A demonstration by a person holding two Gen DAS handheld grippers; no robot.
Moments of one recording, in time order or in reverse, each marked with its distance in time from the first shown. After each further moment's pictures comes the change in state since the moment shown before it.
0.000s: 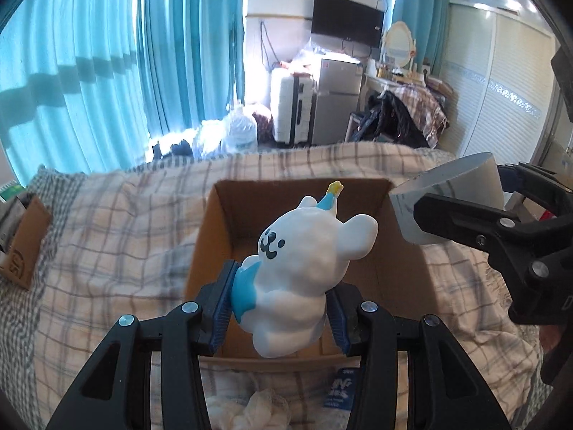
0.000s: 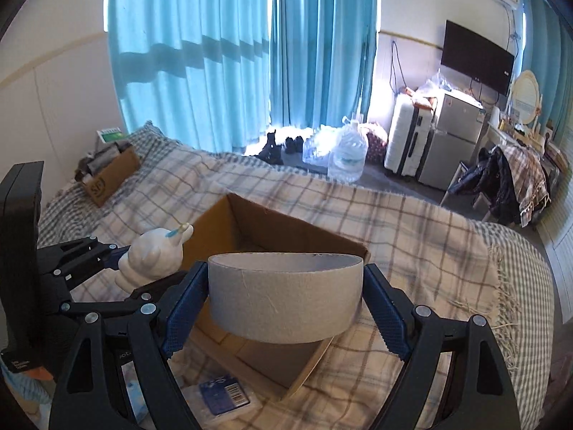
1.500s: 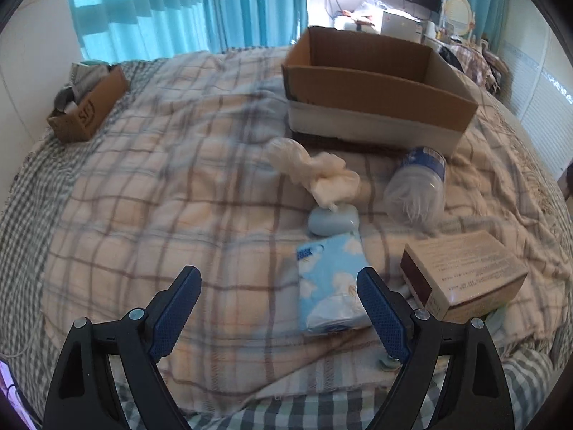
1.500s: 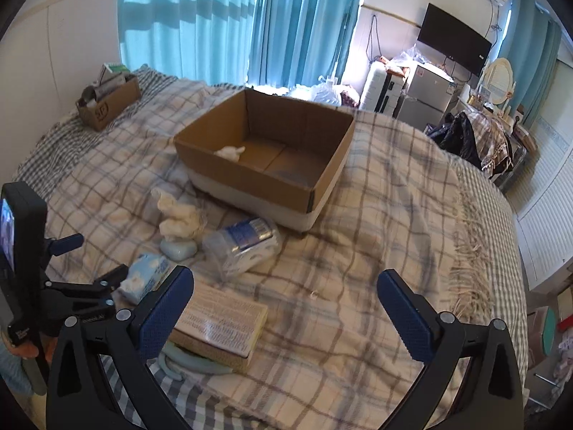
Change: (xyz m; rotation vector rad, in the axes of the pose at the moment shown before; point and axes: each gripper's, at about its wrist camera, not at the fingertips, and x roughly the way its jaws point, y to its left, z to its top) left arm -0.069 0.023 -0.202 -0.132 0.193 0.194; right arm -0.102 0.076 -0.157 -0.012 0.146 -0.159
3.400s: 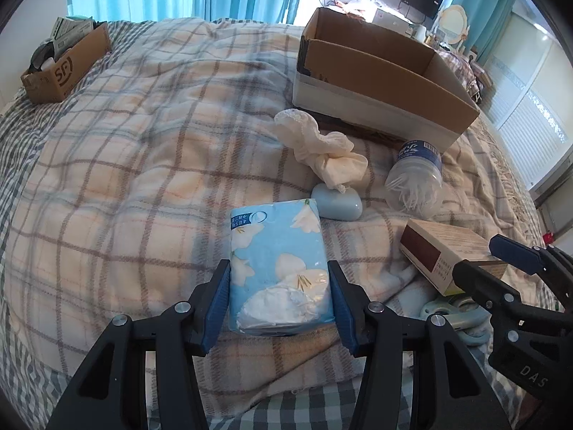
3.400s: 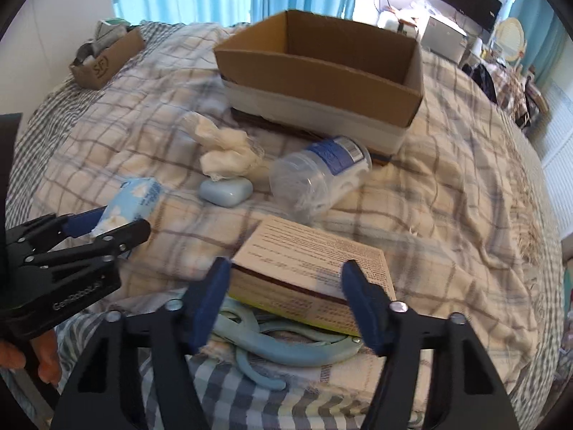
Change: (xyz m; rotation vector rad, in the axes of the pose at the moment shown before) left arm 0.017 0.042 -0.005 -0.078 0.081 -0.168; right arm 0.060 0.084 -0.032 0.032 0.170 0.024
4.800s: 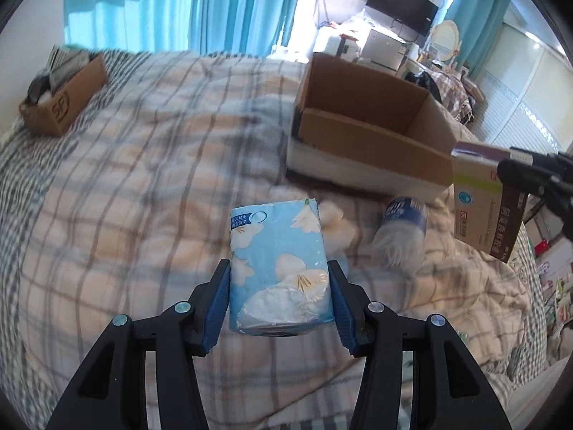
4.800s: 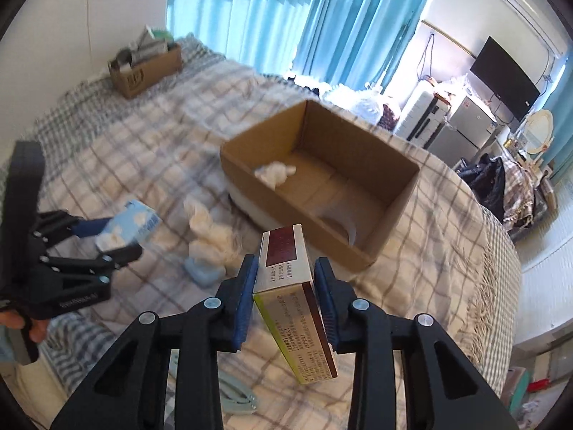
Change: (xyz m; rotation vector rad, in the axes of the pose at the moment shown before) left arm -0.023 -0.006 0.055 0.018 -0.083 -0.022; right arm -0.066 -0.038 0.106 -0.248 -0.156 0.052
